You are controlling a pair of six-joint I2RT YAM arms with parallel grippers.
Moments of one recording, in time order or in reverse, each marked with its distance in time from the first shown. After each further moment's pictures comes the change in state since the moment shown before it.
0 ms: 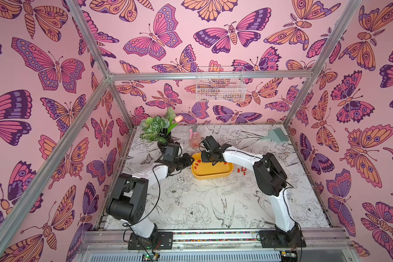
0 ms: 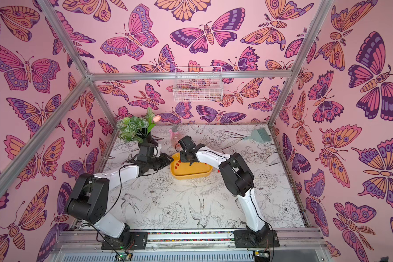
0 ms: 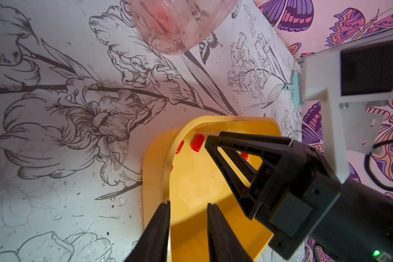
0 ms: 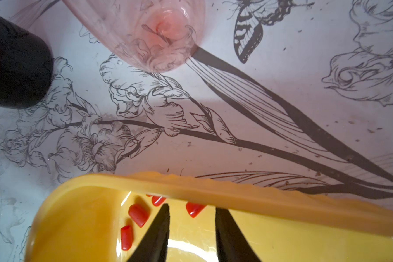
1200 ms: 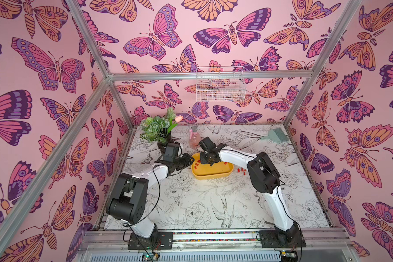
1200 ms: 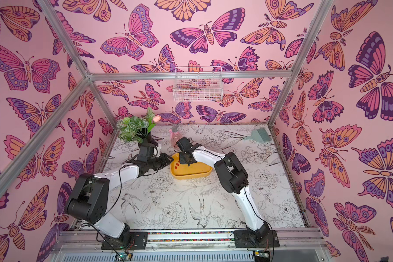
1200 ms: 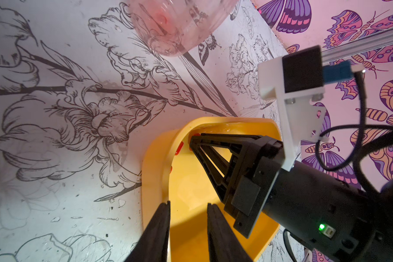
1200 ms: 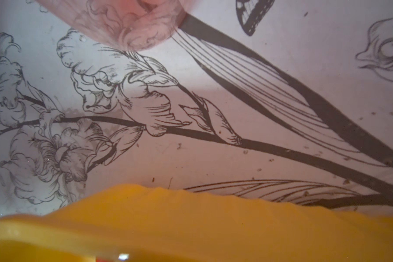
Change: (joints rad) left arm 0.000 0.000 -0.006 0.015 0.000 -0.003; right arm 0.007 0.098 0.109 -0.092 0.011 0.017
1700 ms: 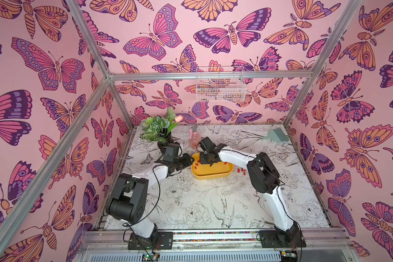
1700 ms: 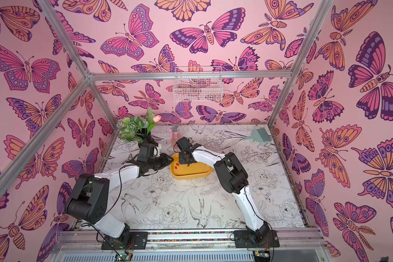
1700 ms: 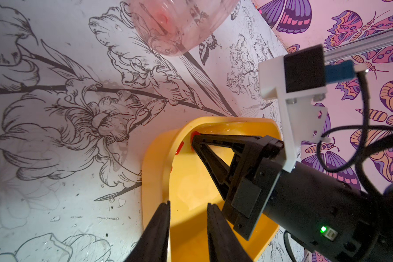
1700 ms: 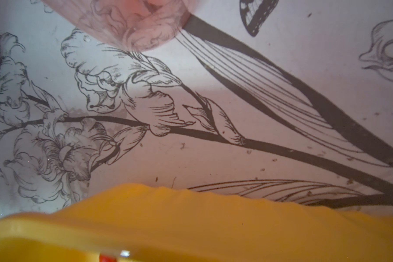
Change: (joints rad) left arm 0.000 0.000 -0.001 0.000 0.000 -0.003; right arm 0.003 0.000 0.002 0.000 0.000 0.000
